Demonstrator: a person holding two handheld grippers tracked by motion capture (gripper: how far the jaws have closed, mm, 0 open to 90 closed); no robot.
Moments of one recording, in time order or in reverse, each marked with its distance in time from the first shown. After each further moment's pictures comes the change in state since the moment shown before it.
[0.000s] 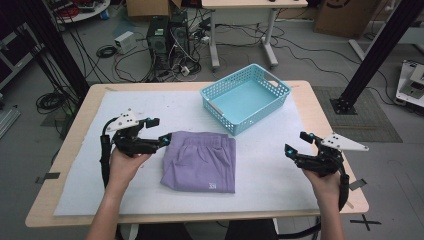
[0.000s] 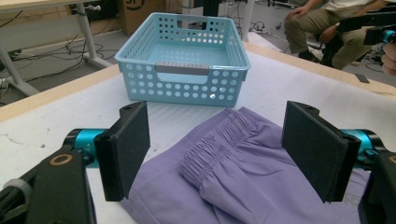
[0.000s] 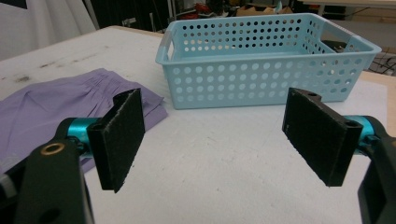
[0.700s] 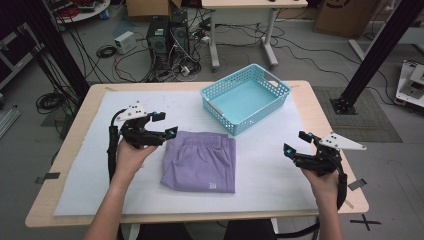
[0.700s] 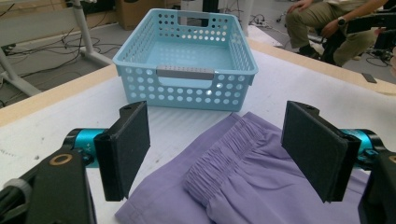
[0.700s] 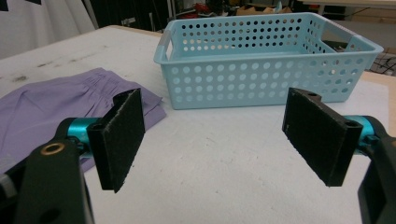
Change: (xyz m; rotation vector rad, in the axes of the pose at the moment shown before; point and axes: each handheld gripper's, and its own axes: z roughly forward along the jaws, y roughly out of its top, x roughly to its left) left arm 0.009 0.014 0.022 0.033 -0.010 0.004; right arm -0.001 -0.001 0.005 -0.001 -0.001 -0.004
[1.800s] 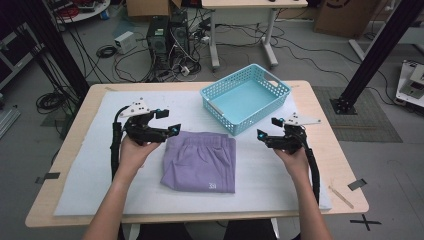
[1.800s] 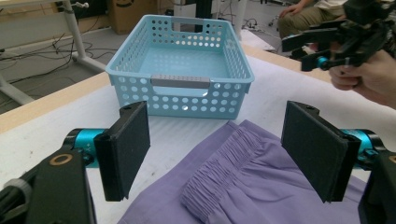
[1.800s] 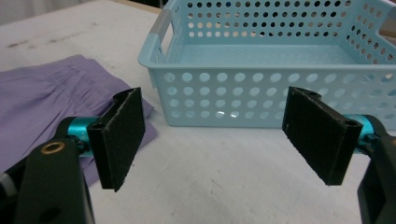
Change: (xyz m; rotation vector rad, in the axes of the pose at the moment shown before) left arm 0.004 0.004 0.006 -0.017 -0.032 0.004; right arm -0.001 0.018 0.099 0.106 0.037 -0.062
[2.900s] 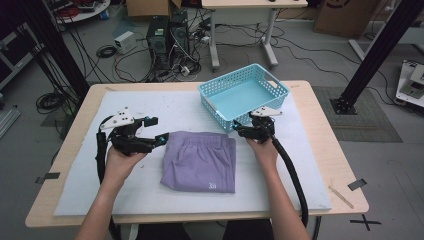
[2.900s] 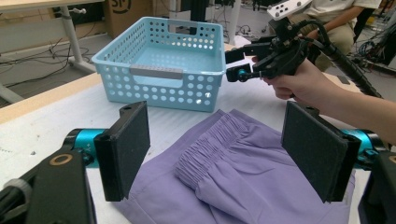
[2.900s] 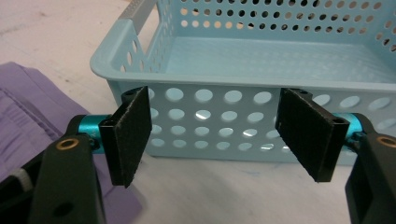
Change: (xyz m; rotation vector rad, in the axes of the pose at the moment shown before) left arm -0.004 -0.016 -0.035 -0.030 -0.021 -0.005; right arm 0.026 0.013 0.088 0.039 -0.112 0.016
